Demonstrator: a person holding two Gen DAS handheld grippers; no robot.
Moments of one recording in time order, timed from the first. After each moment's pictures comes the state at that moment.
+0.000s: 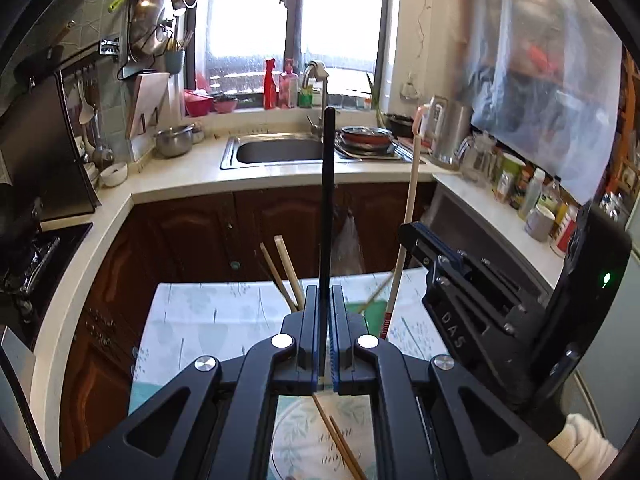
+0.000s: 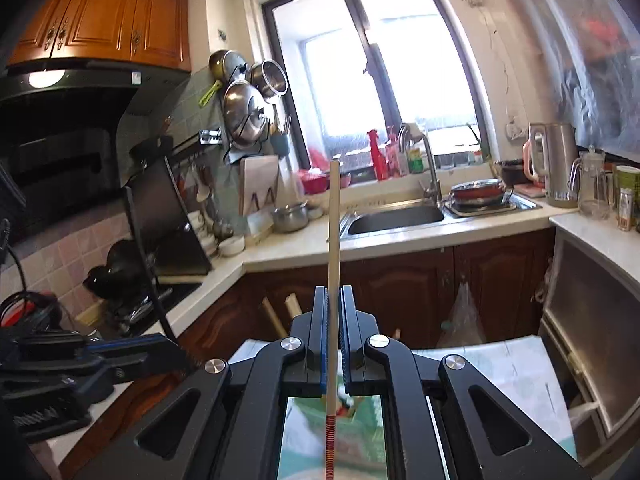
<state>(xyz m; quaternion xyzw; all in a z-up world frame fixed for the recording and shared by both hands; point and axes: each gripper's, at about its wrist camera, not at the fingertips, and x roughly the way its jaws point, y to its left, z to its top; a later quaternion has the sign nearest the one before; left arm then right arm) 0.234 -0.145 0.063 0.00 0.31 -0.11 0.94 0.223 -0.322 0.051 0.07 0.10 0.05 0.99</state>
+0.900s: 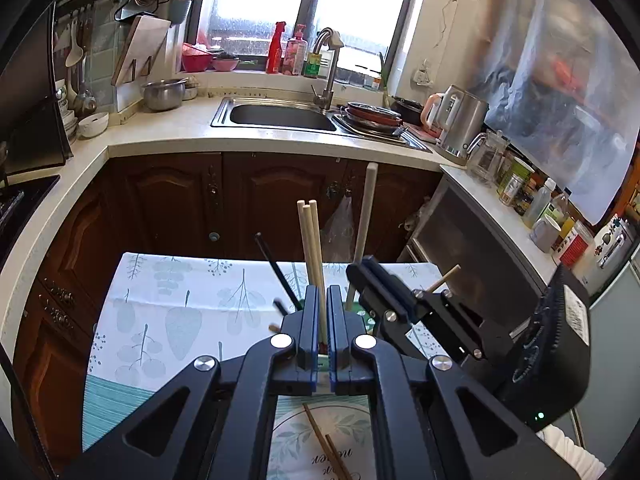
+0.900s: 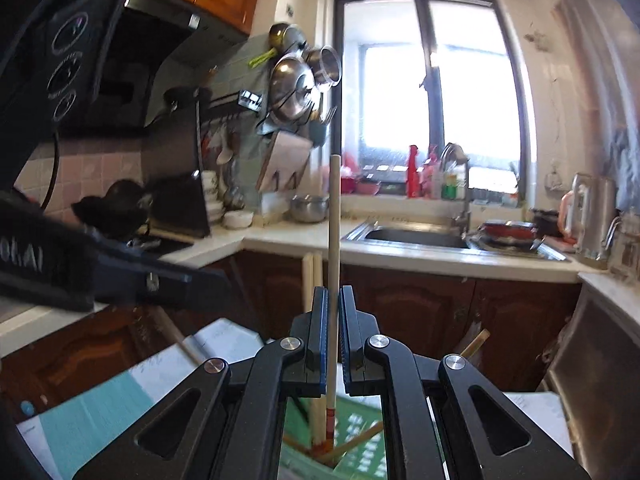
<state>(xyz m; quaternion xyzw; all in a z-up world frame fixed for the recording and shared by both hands) 0.304 -0.114 -0.019 -0.06 0.36 -0.14 0.92 0.381 -0.277 -0.063 -0.07 0.11 0.11 0.99</state>
